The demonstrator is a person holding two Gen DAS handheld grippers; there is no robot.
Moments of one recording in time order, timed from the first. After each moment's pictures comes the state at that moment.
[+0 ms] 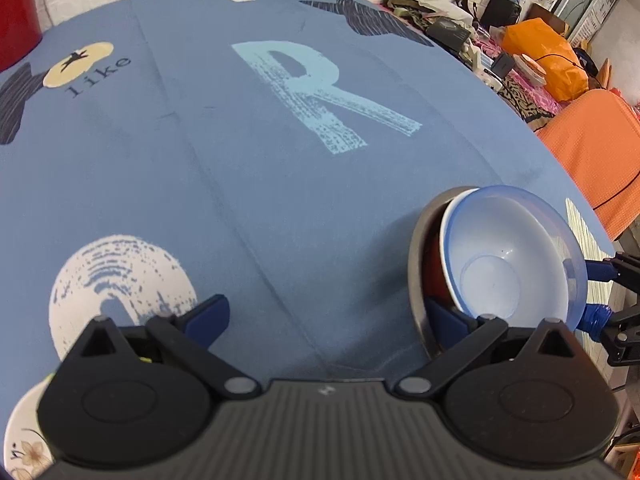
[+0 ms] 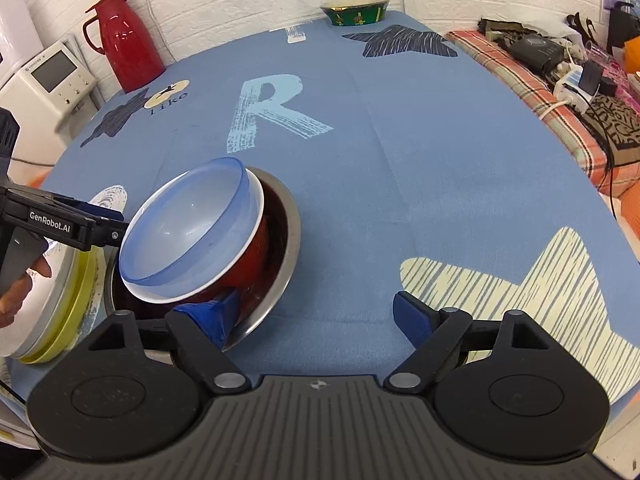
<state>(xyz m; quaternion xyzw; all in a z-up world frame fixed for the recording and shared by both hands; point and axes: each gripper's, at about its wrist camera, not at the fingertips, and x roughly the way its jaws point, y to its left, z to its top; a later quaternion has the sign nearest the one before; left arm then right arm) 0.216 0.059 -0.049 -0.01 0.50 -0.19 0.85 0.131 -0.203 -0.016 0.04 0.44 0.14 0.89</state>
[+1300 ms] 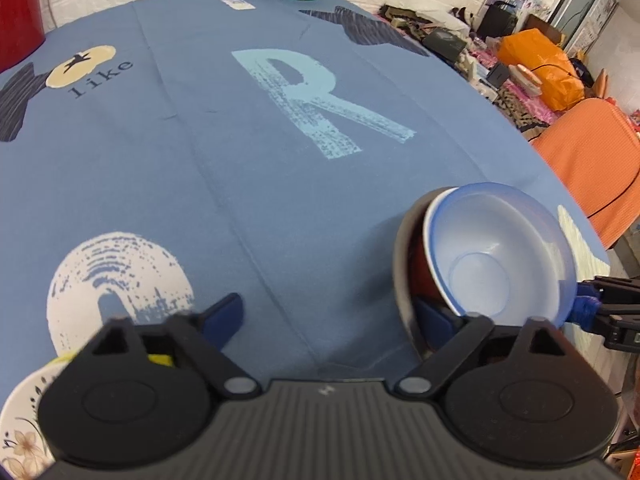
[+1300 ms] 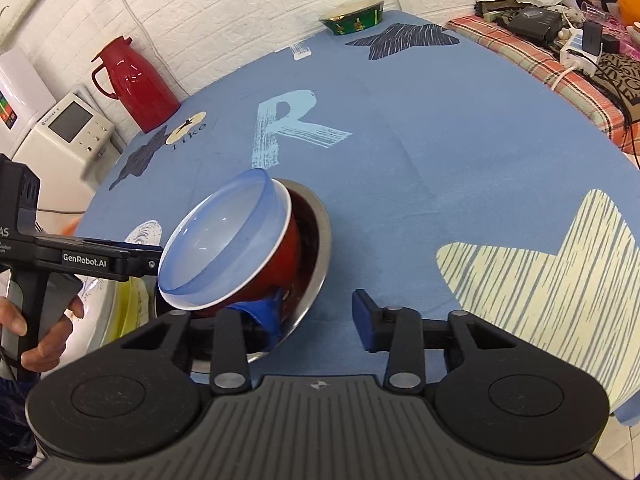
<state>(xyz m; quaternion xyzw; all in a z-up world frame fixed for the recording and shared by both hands) 0.205 0.061 -0.045 -0.03 0.48 -0.21 0.85 0.123 -0.206 -0.019 0.13 0.42 0.16 0.88</state>
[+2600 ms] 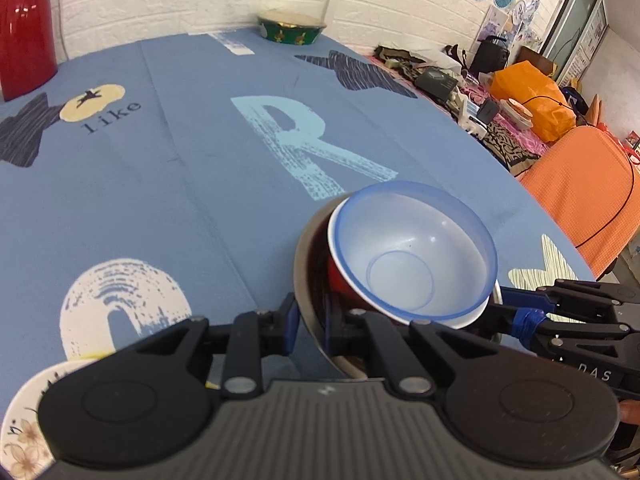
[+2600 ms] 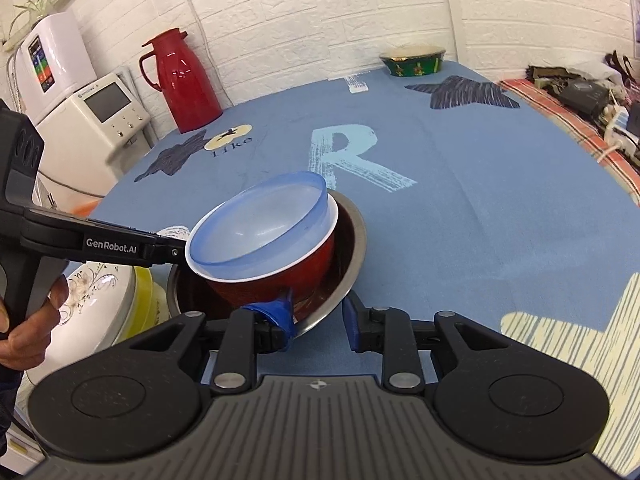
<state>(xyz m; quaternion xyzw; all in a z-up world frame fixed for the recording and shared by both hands) 0.186 0.060 -0.022 -0.03 0.42 -0.19 0.89 0.129 -0.160 -0.012 0.06 0.35 0.21 0.91</state>
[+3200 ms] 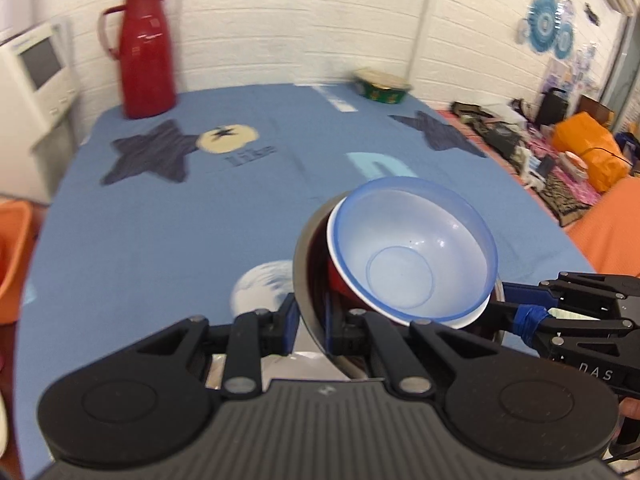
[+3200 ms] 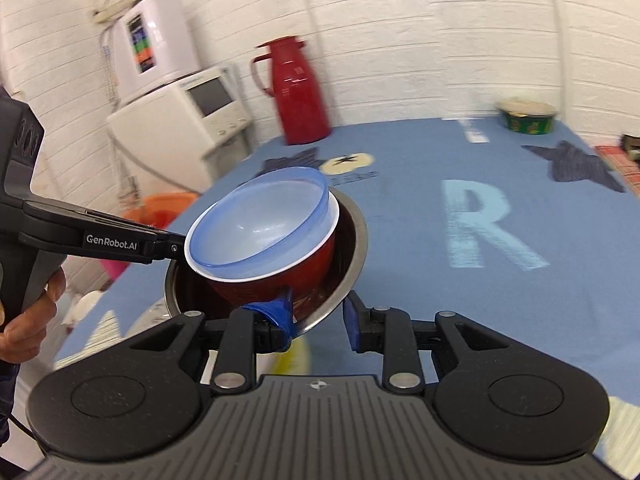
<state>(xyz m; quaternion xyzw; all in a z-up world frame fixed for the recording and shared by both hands) 0.103 0.155 0.050 -0.04 0.38 -0.06 0.92 0.112 -0.071 0.040 0.02 0.32 0.34 0.89</state>
